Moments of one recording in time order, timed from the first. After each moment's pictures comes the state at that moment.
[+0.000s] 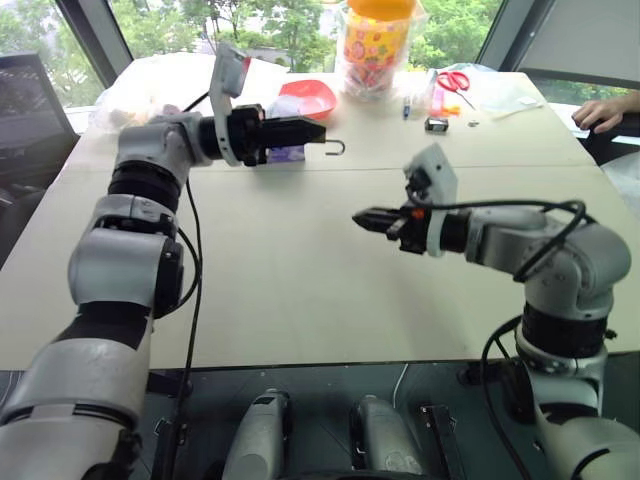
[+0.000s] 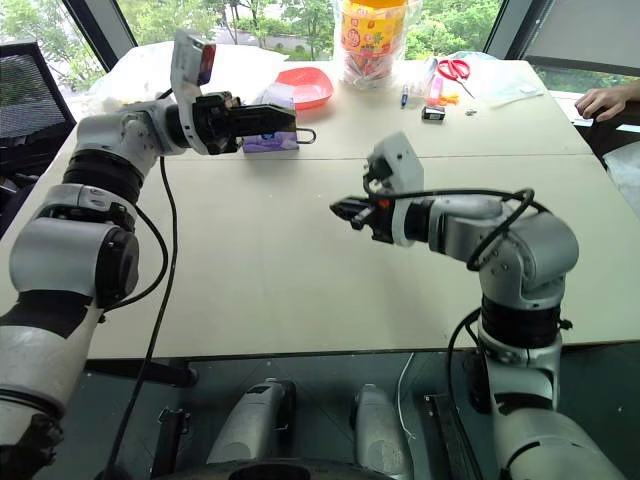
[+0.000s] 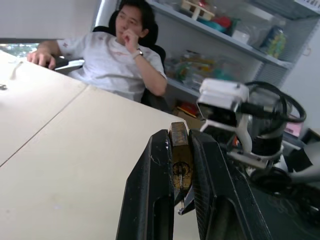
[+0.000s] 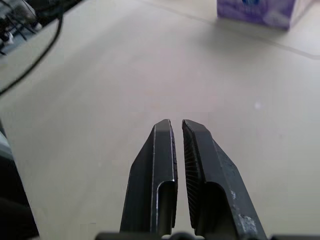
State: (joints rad) left arm -1.40 0.43 -0.04 1.15 -0.46 0.47 -1.56; right arm -0.67 -0.46 -0.13 -0.44 0.63 1.43 0.52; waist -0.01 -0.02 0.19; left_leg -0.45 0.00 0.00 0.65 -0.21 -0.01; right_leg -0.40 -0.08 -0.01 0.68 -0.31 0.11
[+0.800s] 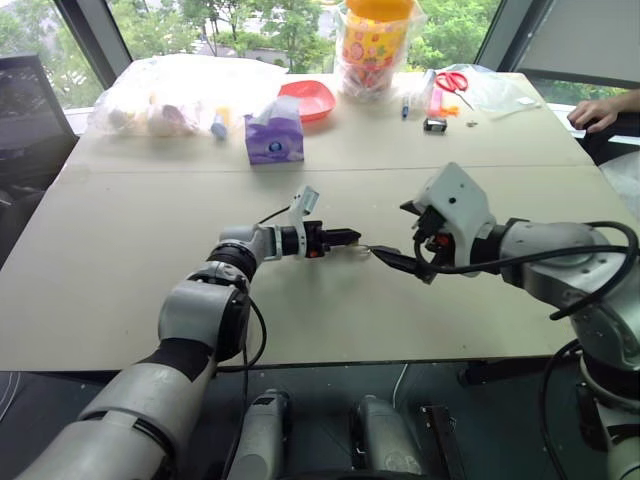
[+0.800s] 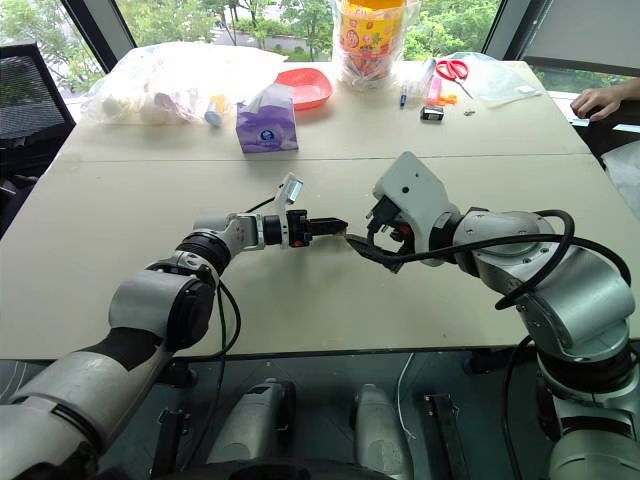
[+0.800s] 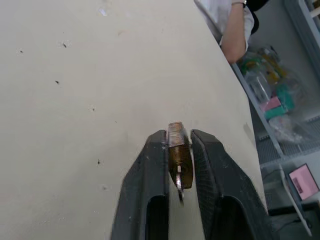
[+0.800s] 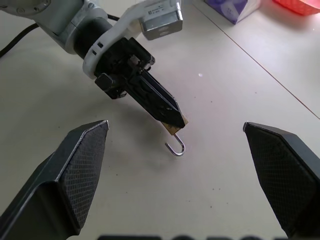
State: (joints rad) left arm -1.17 0.11 0.12 1.33 -0.28 0.52 -1.06; right arm -0.60 -0.77 -0.01 -0.72 0.59 1.31 0.48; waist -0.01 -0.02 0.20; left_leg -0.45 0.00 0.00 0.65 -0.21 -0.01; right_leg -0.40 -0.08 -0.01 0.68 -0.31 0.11
